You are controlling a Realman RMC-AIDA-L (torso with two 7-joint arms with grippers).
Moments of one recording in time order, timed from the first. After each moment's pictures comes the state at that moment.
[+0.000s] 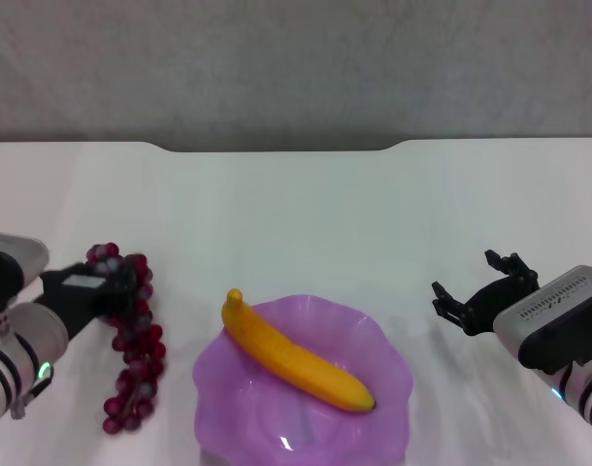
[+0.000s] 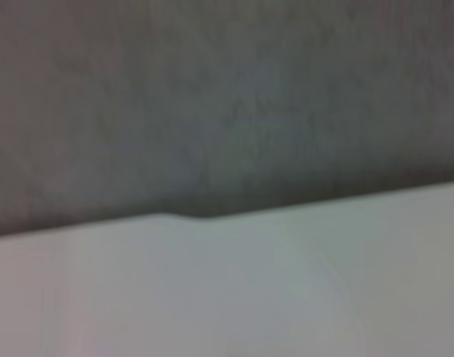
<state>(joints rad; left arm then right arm) -0.12 -2.04 1.87 1.10 -0.72 -0.01 0.35 0.40 2.01 0.80 0.61 -2.24 -0.46 -0.42</state>
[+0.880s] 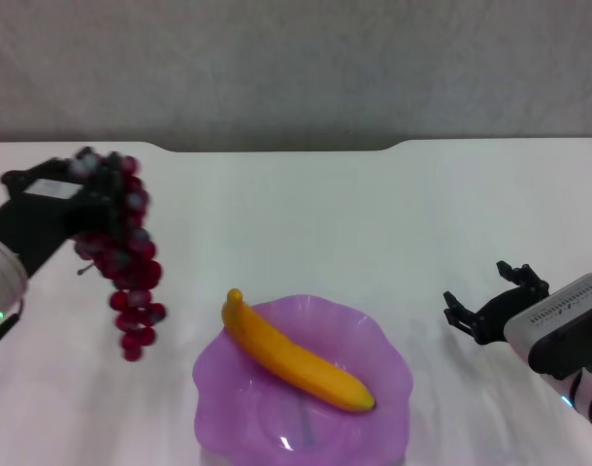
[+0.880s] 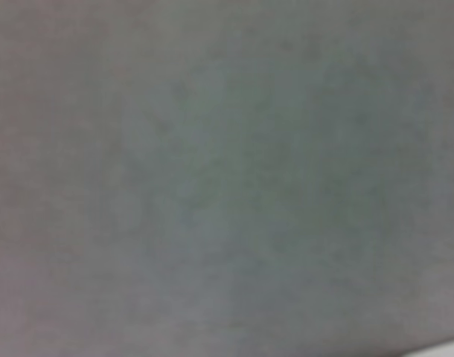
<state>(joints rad) 0.13 -1.96 1.92 1.65 -0.73 -0.04 0.41 0.40 2.01 0.79 0.57 -2.24 -0.46 -0.38</state>
